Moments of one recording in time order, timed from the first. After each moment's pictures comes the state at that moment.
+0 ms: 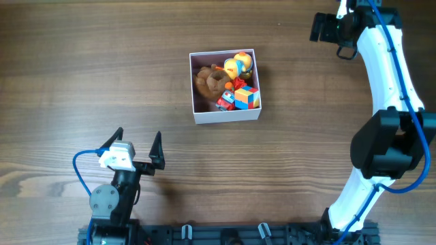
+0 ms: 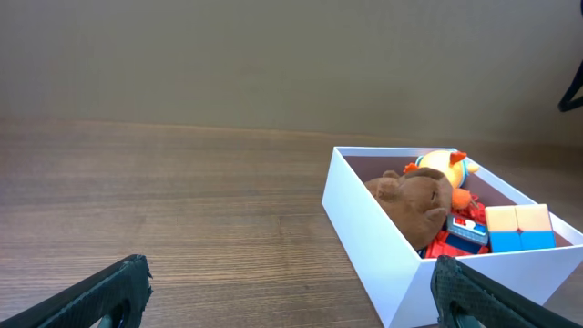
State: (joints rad) left arm -0.07 0.01 0.01 -0.06 0.09 -0.13; right arm -0.05 2.06 1.92 -0.90 0.04 0.11
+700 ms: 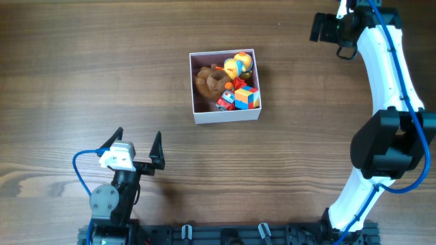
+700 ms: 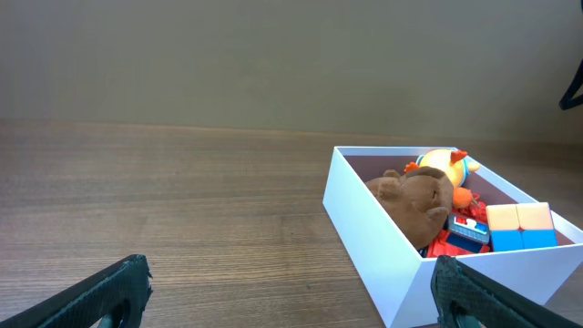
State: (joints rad) left arm -0.07 0.01 0.01 -0.06 0.09 -0.12; right arm -0.05 2.06 1.92 -0.90 0.04 0.11
